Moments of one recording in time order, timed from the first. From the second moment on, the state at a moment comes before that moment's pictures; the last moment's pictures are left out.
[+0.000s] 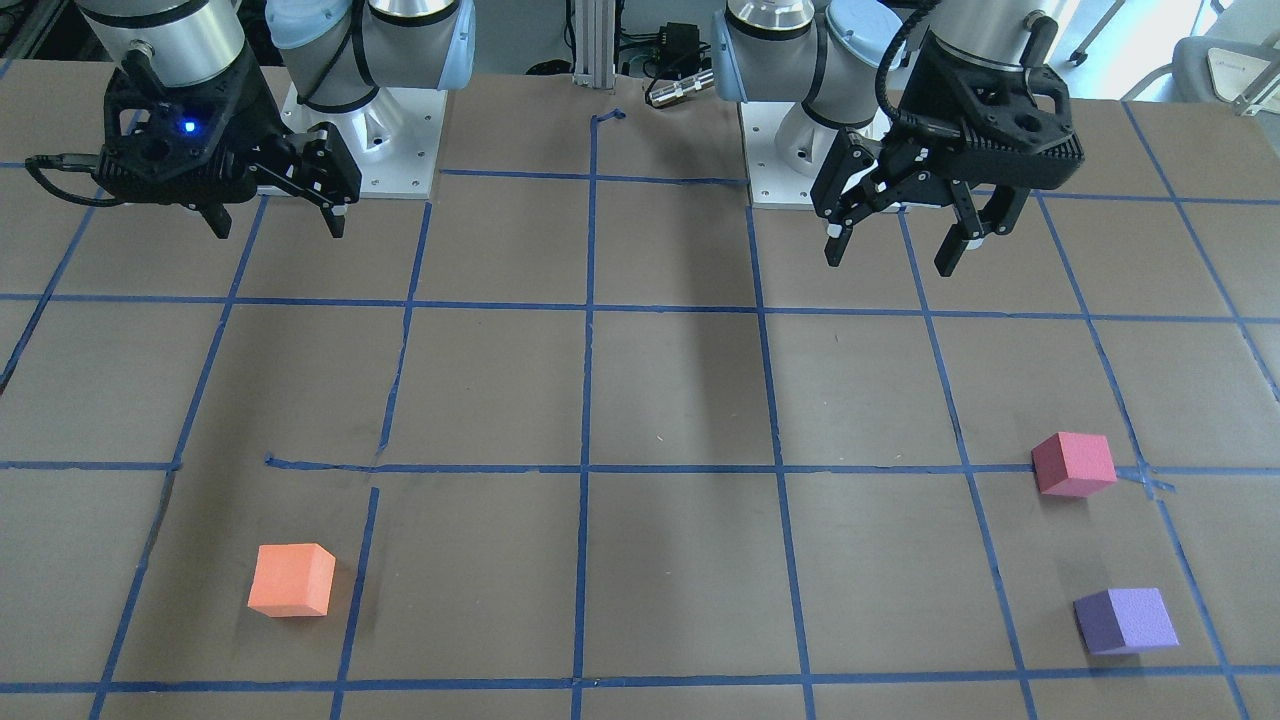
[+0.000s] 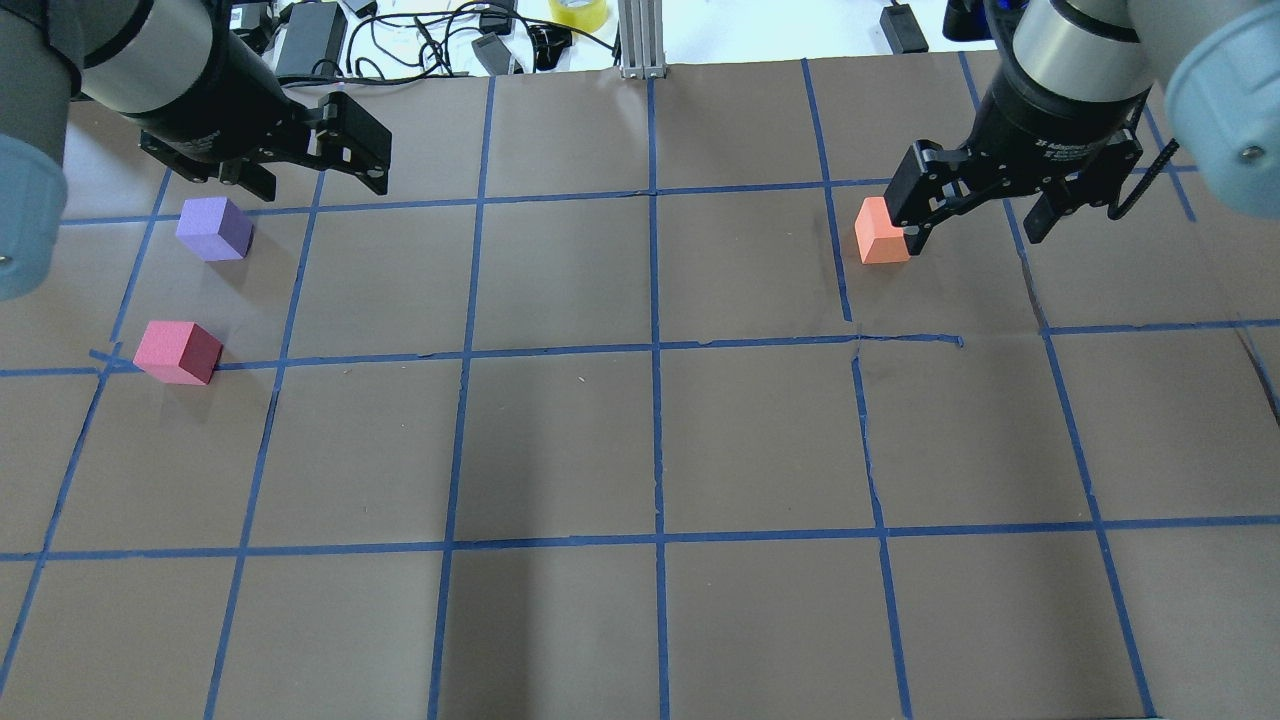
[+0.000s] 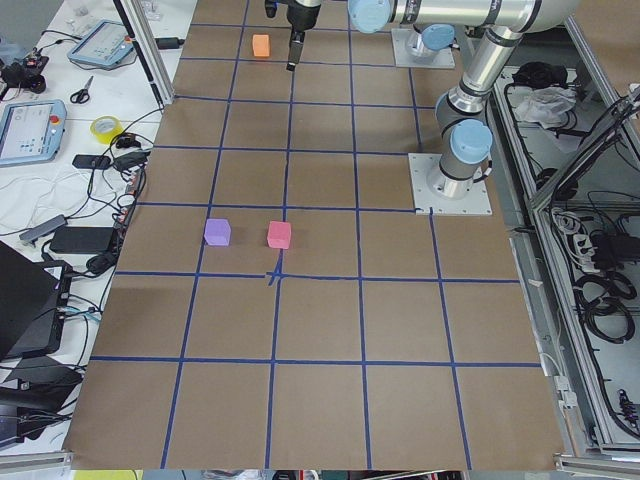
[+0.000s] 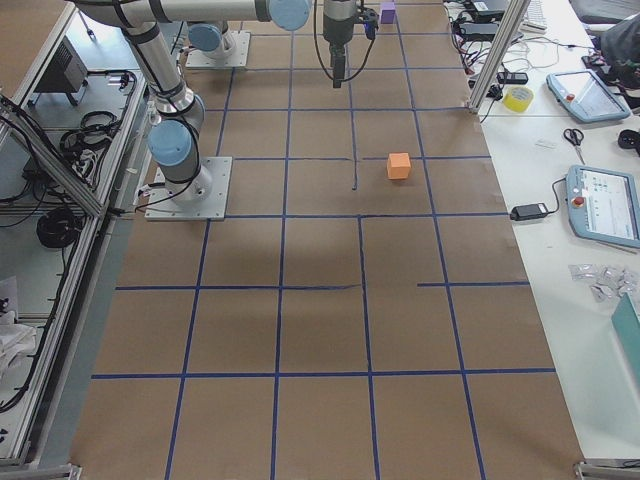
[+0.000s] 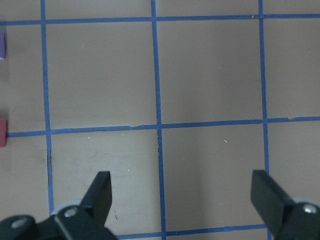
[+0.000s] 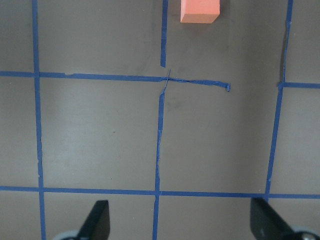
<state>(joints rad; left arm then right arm) -1.54 -1.49 -1.63 -1.34 1.50 0.05 1.56 -1.62 1.60 -1.56 -1.59 -0.06</state>
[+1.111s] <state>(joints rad) -1.54 -1.48 -1.63 -1.35 1.50 0.05 1.52 -1.22 1.60 -2.10 -1.57 -0.15</state>
